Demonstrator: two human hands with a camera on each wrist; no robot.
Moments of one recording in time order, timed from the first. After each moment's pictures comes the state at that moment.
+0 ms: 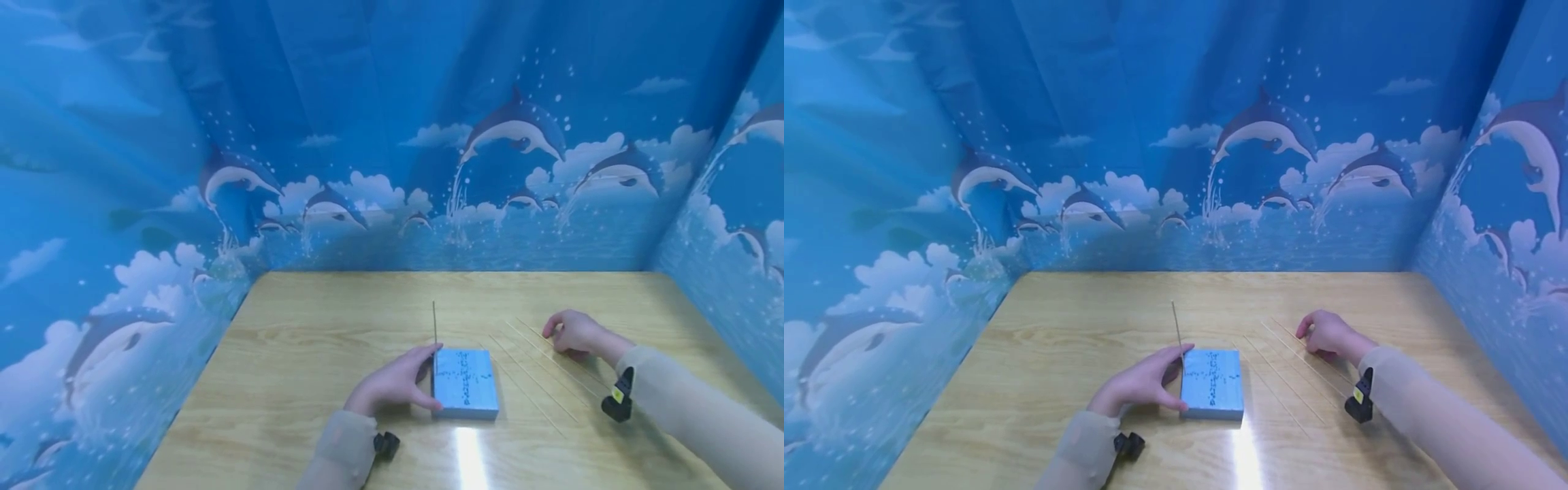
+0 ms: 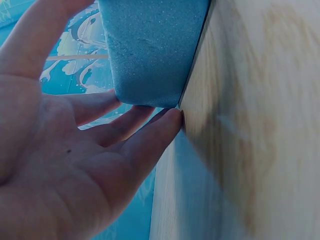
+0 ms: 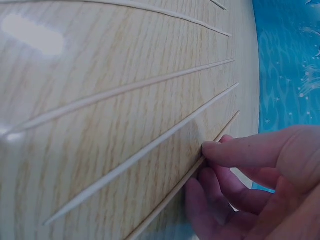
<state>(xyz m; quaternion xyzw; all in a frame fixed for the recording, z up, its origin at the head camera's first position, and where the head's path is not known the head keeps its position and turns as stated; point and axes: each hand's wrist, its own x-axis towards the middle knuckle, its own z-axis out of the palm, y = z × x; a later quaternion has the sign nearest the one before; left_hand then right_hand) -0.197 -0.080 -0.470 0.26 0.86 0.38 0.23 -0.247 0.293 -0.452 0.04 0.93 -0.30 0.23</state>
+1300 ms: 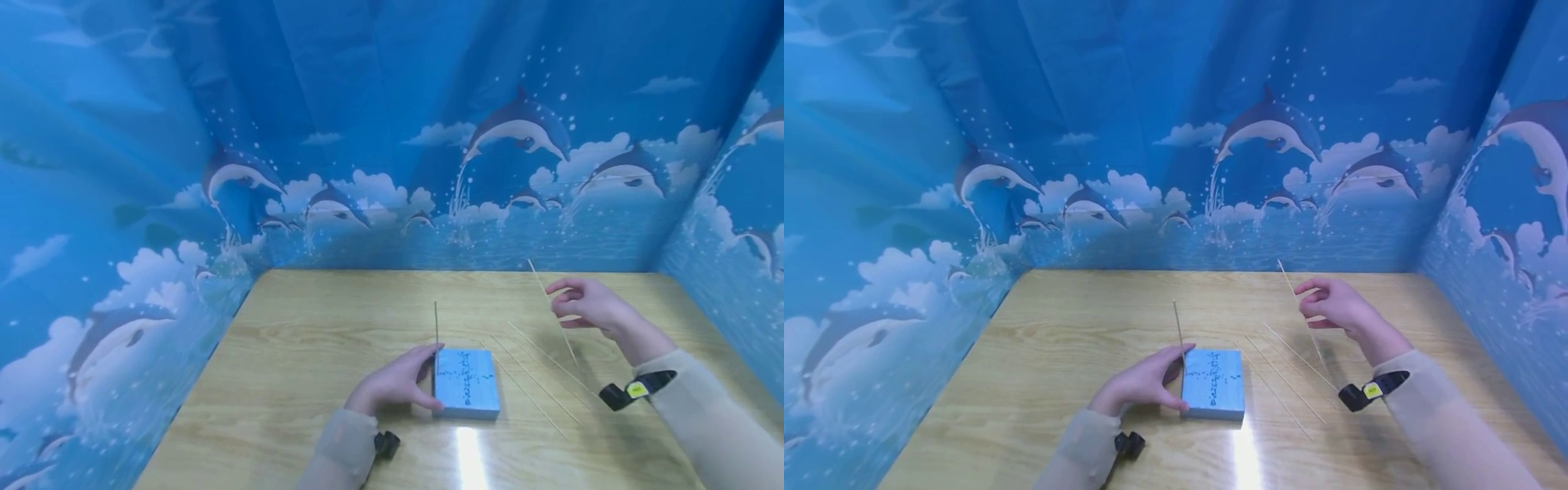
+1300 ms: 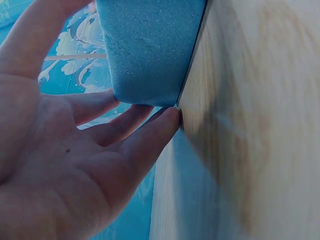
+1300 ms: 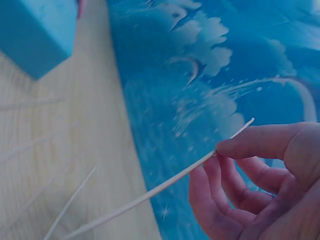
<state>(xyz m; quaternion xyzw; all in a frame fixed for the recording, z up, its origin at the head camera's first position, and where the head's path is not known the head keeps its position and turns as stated) -0.195 -0.080 -0.469 0.26 0.85 0.39 0.23 -0.242 0.294 -0.385 -0.02 0.83 -0.52 0.18</state>
